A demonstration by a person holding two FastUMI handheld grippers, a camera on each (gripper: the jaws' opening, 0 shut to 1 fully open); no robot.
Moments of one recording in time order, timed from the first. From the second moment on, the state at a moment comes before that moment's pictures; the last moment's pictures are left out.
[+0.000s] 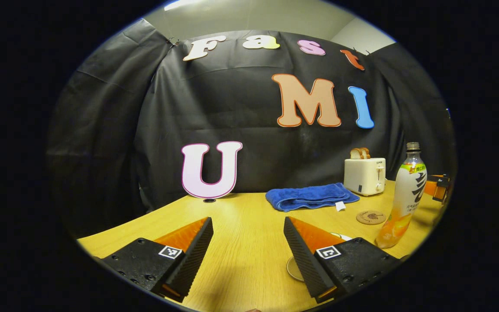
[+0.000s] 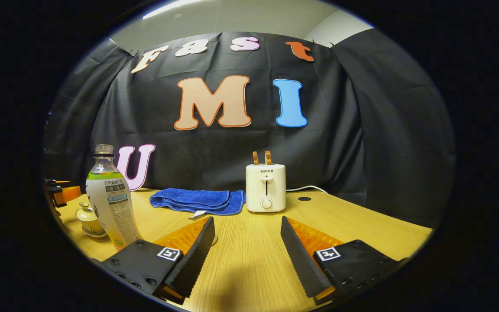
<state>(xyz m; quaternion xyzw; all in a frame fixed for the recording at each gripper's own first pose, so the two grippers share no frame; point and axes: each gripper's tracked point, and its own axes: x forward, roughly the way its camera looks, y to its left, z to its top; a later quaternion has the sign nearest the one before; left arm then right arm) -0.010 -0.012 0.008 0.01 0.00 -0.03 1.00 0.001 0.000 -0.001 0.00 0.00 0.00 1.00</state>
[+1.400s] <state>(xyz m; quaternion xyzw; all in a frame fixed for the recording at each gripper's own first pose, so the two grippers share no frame) -0.026 -0.116 -0.028 0.03 0.16 -0.18 0.97 0.002 0.002 -0.002 0.00 0.00 0.01 1.00</state>
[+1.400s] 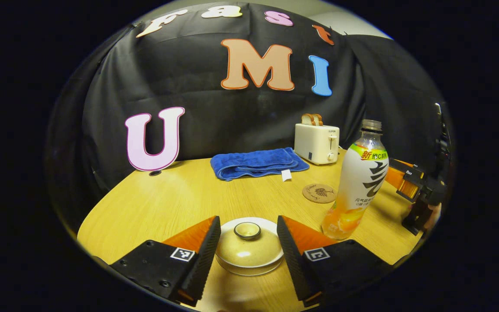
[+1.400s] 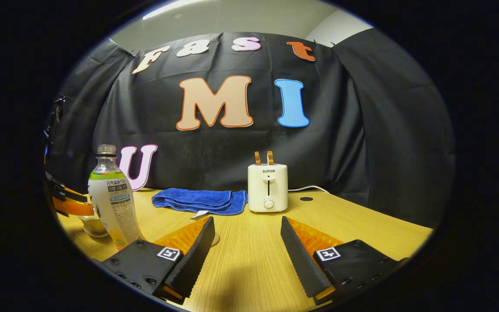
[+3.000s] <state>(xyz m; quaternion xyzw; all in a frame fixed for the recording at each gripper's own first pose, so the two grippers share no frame) -0.029 -0.088 0.017 0.06 0.06 -0.14 0.99 0.001 0.007 -0.006 0.04 0.02 0.03 1.00</state>
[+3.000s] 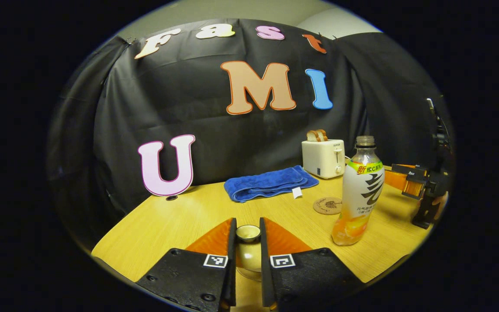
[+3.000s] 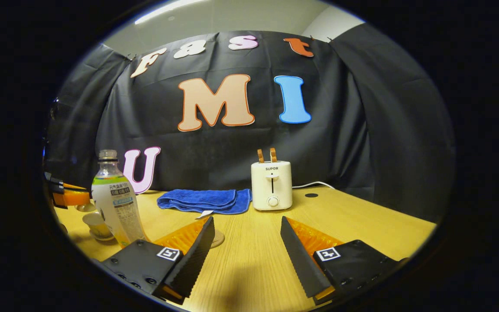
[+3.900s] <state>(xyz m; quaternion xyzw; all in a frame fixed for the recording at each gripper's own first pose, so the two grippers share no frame) -0.051 -0.035 0.029 0.00 0.03 -0.10 0.99 -0.050 0.106 -0.003 -0.01 0.01 0.16 0.99</state>
